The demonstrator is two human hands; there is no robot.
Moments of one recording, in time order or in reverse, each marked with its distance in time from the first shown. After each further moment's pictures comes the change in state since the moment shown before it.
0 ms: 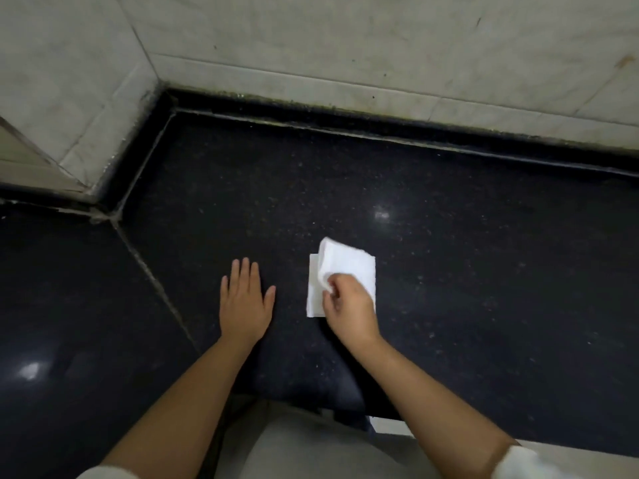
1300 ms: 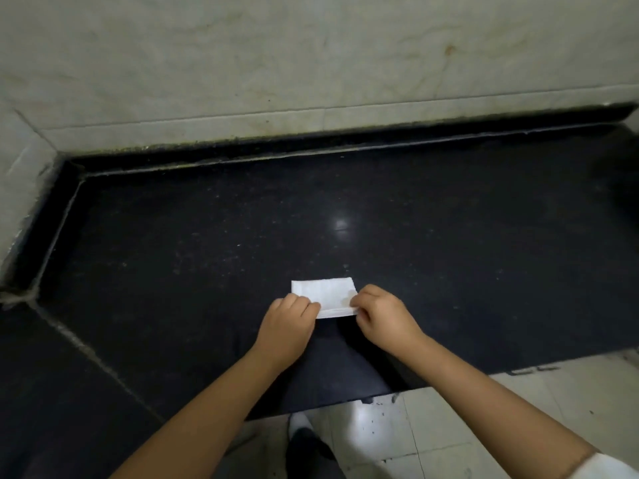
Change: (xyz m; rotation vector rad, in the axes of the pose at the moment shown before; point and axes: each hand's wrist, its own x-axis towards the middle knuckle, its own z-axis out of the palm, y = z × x) left_hand -0.033 0.121 0.013 0.087 0.378 0.974; right_hand -0.053 0.080 -0.115 -0.278 -0.056 -0.065
